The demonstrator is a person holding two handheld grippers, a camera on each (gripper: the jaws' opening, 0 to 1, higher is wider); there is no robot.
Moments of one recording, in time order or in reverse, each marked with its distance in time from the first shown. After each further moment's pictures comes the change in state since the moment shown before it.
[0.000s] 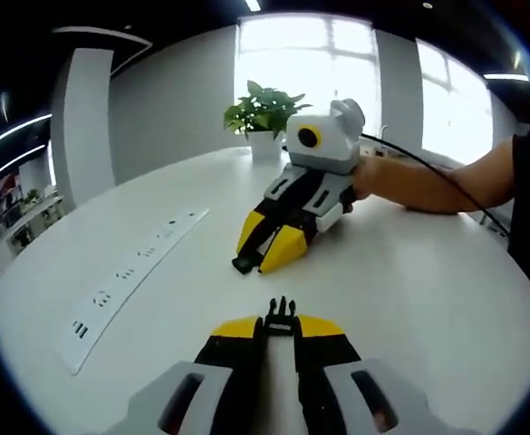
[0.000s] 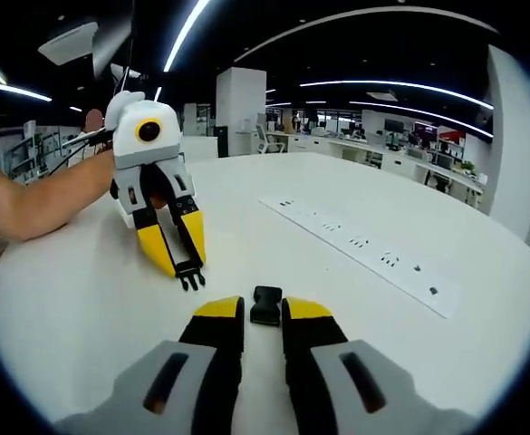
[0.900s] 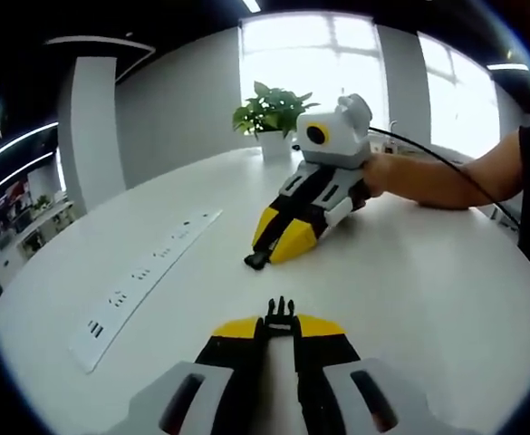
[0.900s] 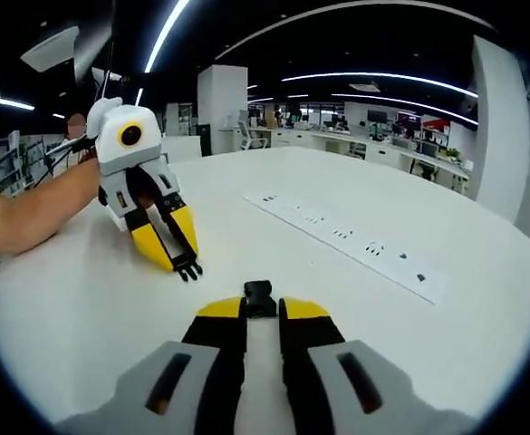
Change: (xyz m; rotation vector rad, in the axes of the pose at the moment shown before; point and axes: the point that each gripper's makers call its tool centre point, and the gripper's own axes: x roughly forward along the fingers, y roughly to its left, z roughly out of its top) left arm -0.006 0.010 -0.002 0.011 -0.001 0.063; right arm -0.005 -0.009 -0.003 0.061 0.026 -0.072
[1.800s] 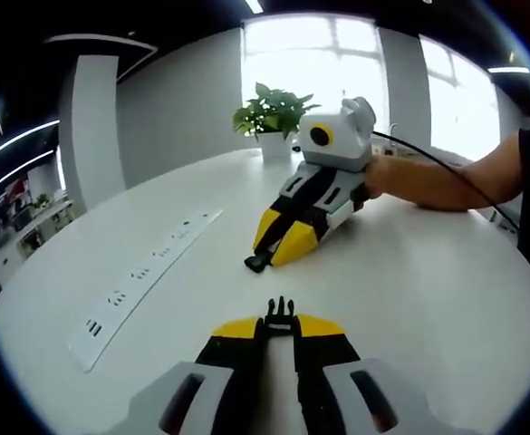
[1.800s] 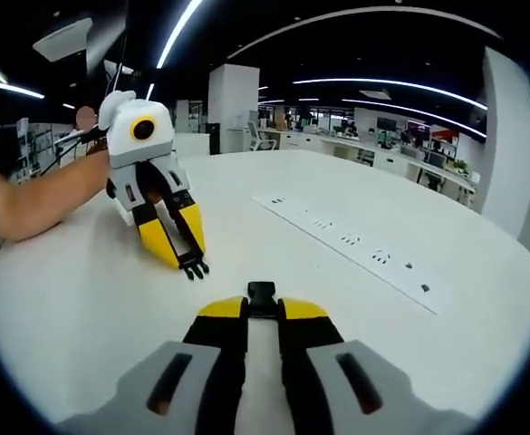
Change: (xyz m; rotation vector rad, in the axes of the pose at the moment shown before) left arm 0.001 -0.002 0.001 -0.001 -0.009 -0.005; right arm 0.004 0.001 0.001 -0.059 -0.009 0.029
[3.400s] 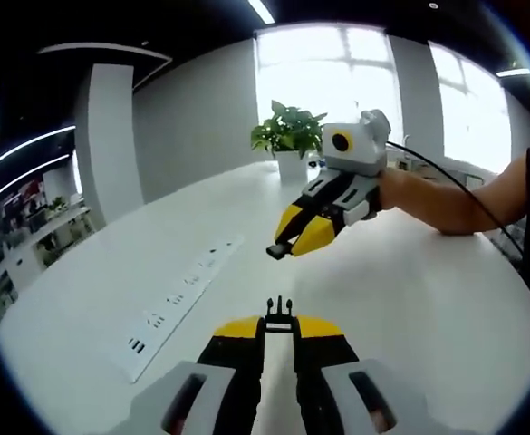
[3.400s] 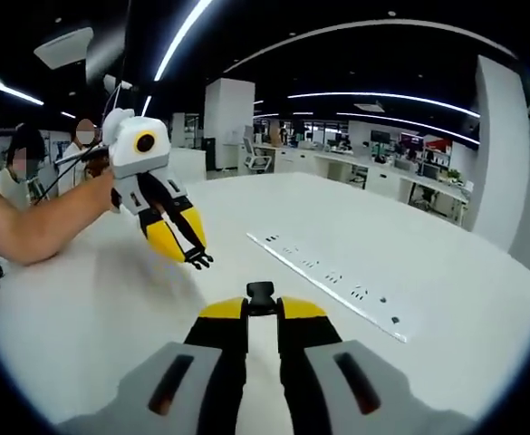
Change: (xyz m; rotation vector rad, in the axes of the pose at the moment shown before) left arm -0.040 0.012 0.044 -0.014 -0.054 0.081; right arm -0.035 -0.001 0.054 0.003 -0.069 -0.034
